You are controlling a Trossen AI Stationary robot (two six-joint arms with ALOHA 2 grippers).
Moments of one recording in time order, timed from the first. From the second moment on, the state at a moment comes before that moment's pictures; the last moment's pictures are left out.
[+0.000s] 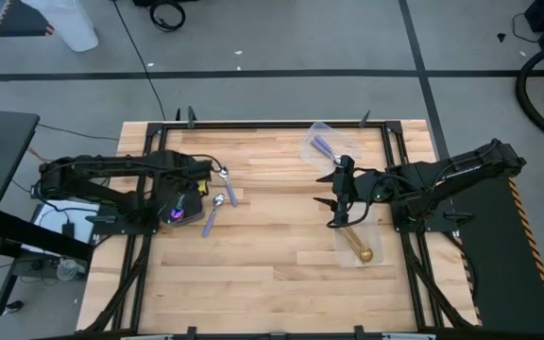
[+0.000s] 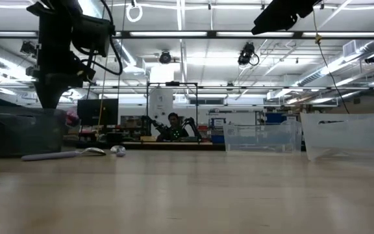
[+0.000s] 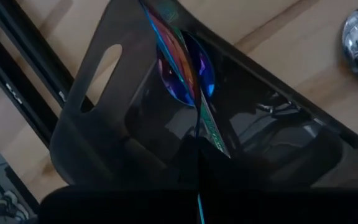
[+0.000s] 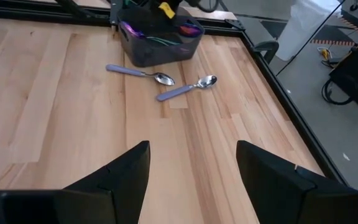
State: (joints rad) left arm 0.26 1.24 0.80 -1.17 -0.30 -0.64; right arm 0.23 1.06 0.89 -0.39 0.44 0.06
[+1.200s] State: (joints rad) left arm 0.30 1.24 0.84 -1.06 -0.27 -0.56; right arm 0.23 1.06 0.89 -0.39 0.44 0.06
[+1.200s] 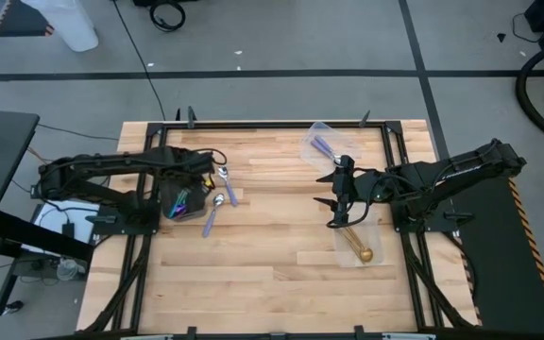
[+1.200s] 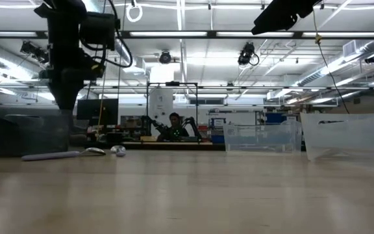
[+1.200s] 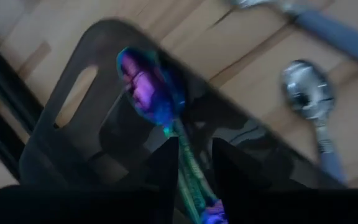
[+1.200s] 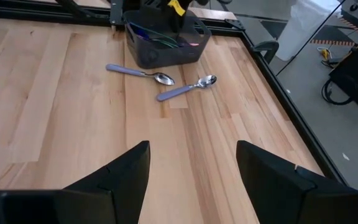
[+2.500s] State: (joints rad) left arm 0.08 1.68 0.99 -0.87 -0.12 -0.67; right arm 0.23 1.06 0.89 -0.36 0.42 0.04
